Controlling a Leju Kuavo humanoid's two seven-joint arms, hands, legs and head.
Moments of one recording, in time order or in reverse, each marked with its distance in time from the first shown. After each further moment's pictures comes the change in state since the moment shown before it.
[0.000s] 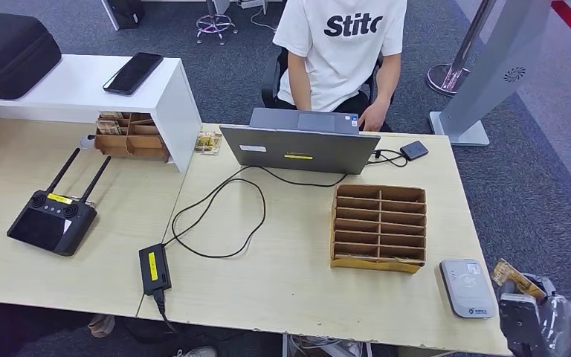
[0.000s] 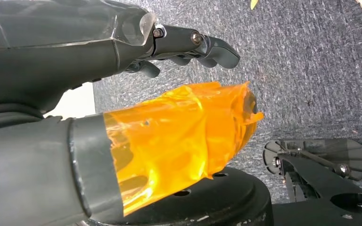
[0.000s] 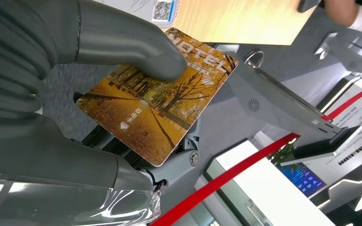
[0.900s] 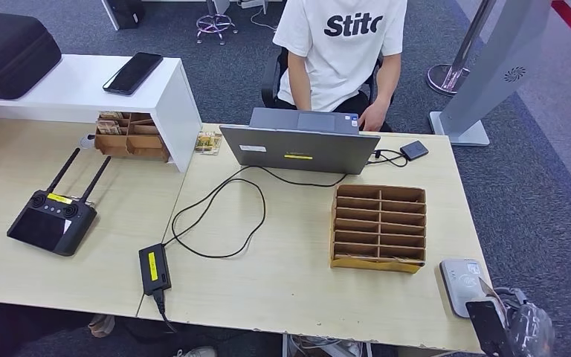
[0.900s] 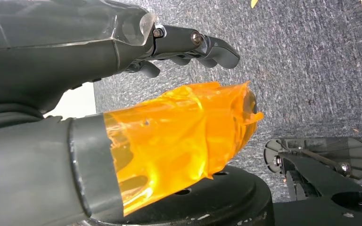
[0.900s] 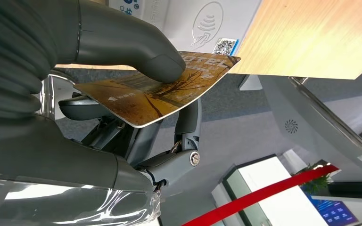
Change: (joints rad) left arm 0.000 0.000 0.000 0.000 0.000 -0.005 0.003; right arm 0.003 0.000 0.028 0.128 0.150 -0.039 0.077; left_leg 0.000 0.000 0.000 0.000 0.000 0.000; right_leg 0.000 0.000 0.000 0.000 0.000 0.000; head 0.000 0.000
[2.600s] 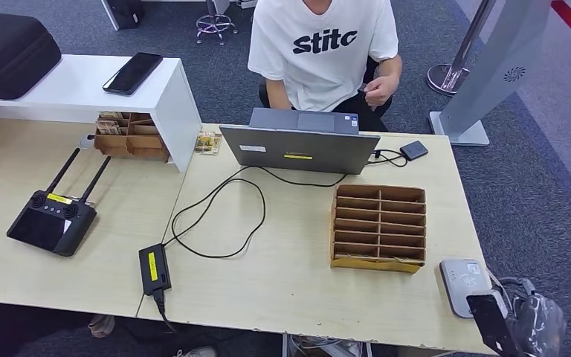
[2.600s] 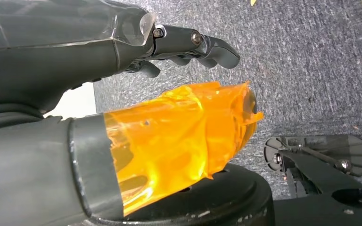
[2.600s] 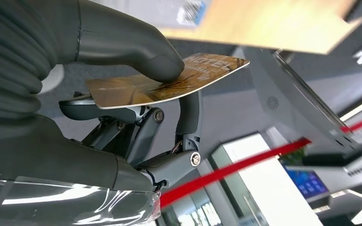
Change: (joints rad) left arm 0.000 0.001 -0.008 0.000 -0.001 -0.013 0.000; right arm 0.007 -0.028 0.030 -0.120 0.062 -0.024 0.054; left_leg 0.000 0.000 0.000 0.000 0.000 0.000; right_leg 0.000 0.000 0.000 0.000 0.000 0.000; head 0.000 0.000
